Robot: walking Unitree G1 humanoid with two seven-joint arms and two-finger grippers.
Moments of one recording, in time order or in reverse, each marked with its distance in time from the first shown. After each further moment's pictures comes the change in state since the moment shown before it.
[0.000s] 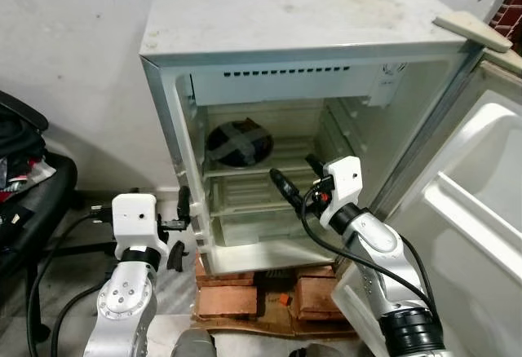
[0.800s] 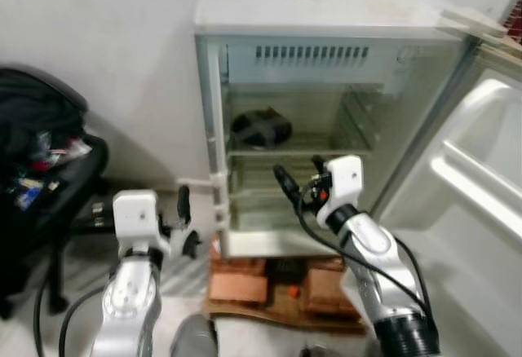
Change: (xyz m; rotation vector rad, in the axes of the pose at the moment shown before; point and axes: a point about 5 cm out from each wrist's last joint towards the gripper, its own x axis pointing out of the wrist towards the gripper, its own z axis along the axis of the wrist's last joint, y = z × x) left arm -0.005 -0.005 -0.018 -0.032 0.055 0.005; right arm -0.004 0.005 -0.012 0.036 0.070 -0.066
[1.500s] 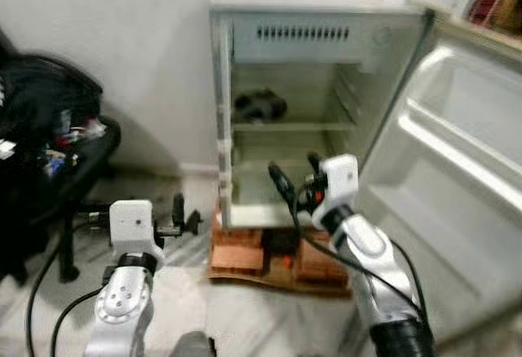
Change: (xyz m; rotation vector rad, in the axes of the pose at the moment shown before) left arm 0.004 -0.002 0.007 0.001 -0.037 -0.009; right arm 0.005 -0.001 0.022 -0.068 -0.070 -0.003
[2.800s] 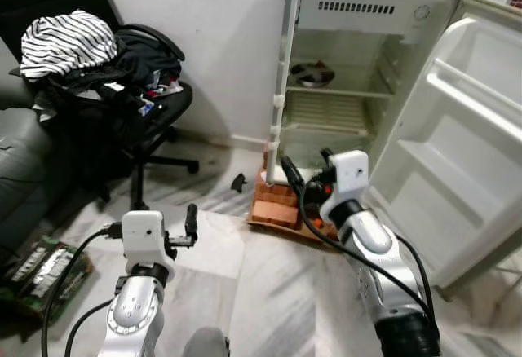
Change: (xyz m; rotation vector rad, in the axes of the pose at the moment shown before) left arm -0.005 -0.006 -0.011 -0.016 0.038 -0.061; right arm -0.006 -0.016 -0.005 0.001 0.002 -0.187
